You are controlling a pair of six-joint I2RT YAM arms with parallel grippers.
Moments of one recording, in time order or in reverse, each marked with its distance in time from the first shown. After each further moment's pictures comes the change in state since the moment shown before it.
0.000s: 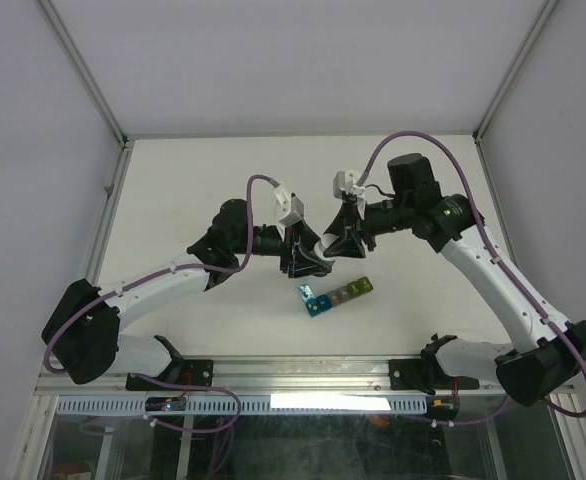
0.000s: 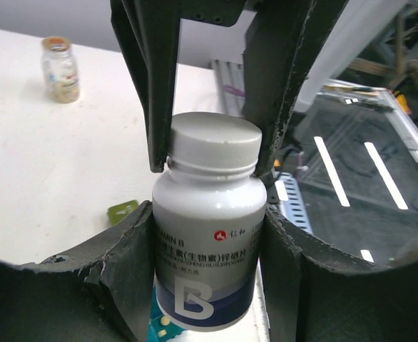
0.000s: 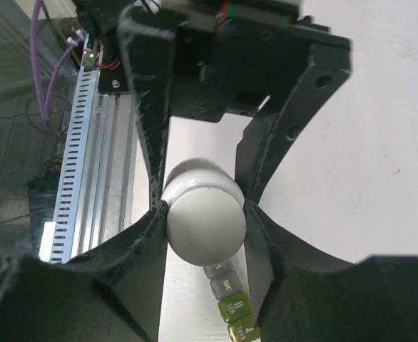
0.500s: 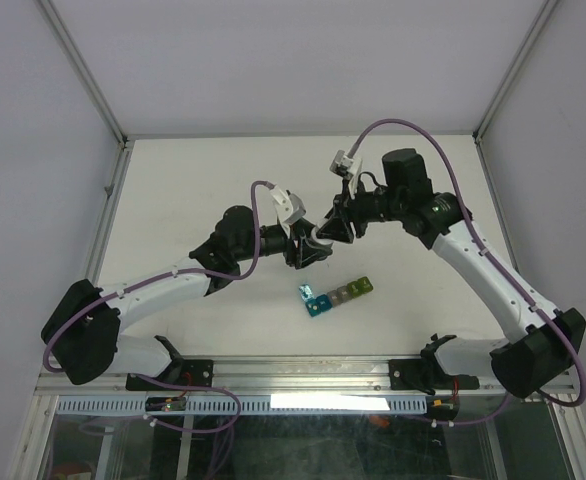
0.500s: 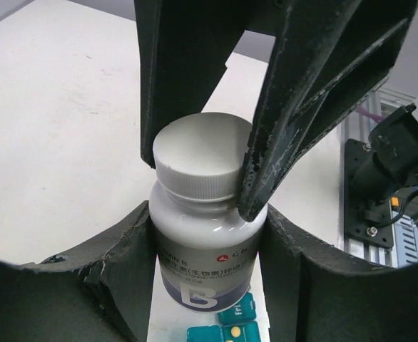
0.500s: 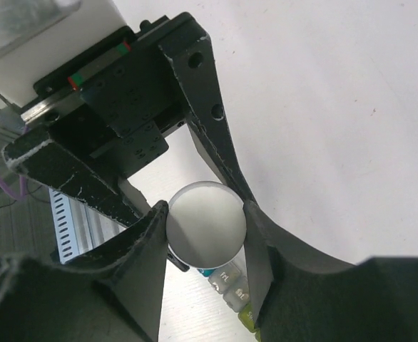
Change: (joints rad) left arm -0.042 -0.006 -0.047 0.011 -0.393 0.092; right arm -0.006 0.047 -0.053 0.251 0.217 0.410
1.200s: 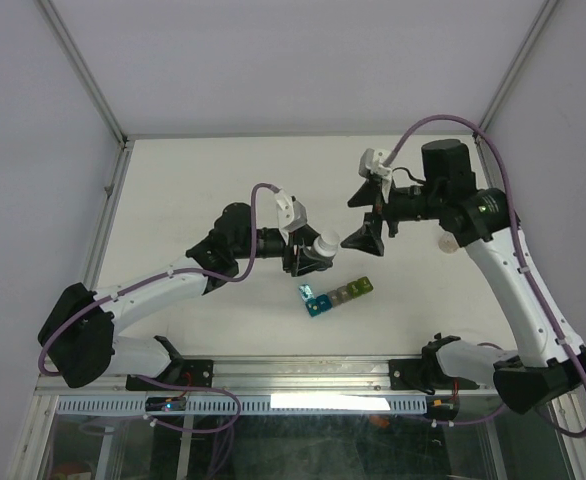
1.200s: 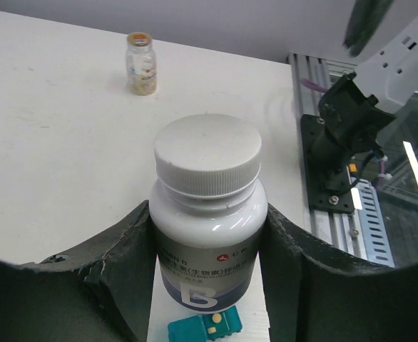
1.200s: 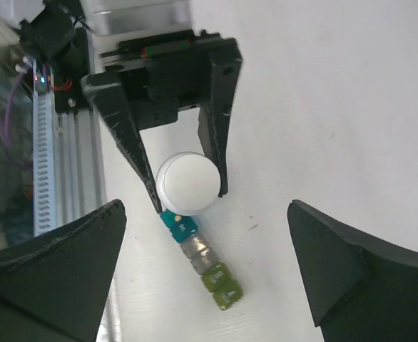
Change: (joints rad) left arm 0.000 -0.022 0.022 -0.068 0.136 0.066; right arm -0.120 -0.056 0.179 -0.294 -0.116 -0.246
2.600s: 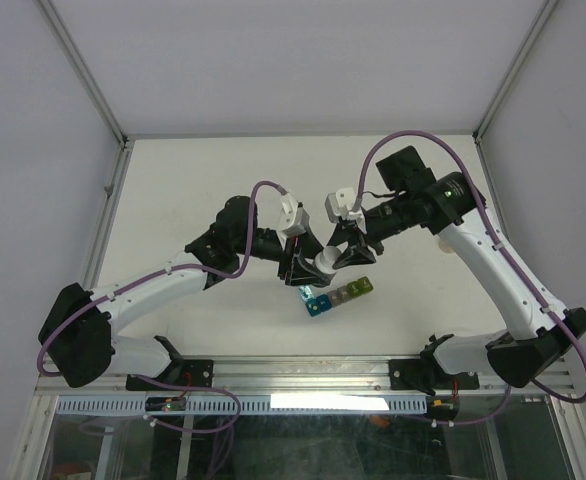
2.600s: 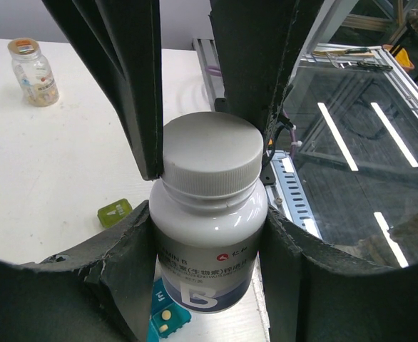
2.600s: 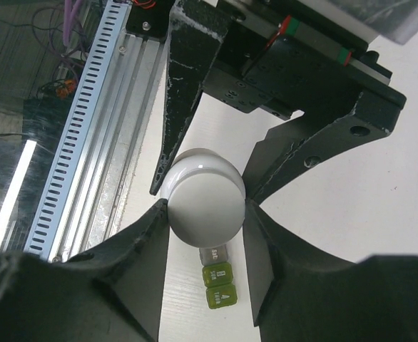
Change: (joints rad) left arm 0.000 0.005 0.078 -0.122 0.316 0.005; right arm 0.183 0.126 0.137 -0.400 -0.062 -0.583
